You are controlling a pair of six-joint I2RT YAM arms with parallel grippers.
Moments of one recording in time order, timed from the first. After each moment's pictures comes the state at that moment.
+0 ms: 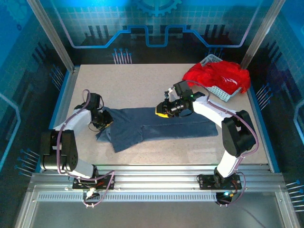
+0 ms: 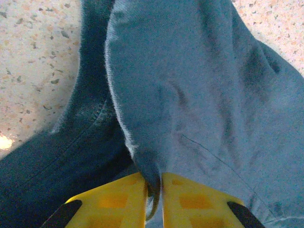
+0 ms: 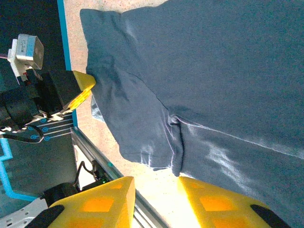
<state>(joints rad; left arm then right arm) 0.03 1.49 0.87 -0.63 0.23 -0.67 0.47 1.74 1.23 -0.48 -0.70 0.68</state>
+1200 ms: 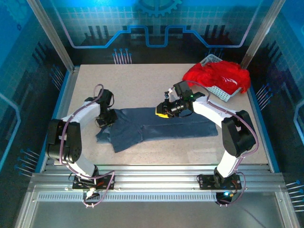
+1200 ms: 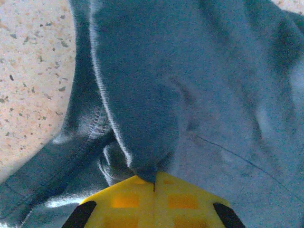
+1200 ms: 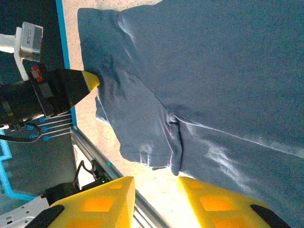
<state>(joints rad) -0.10 1.61 1.02 -0.78 0.01 -0.61 0.47 1.74 1.23 -0.48 -0.70 0.67</state>
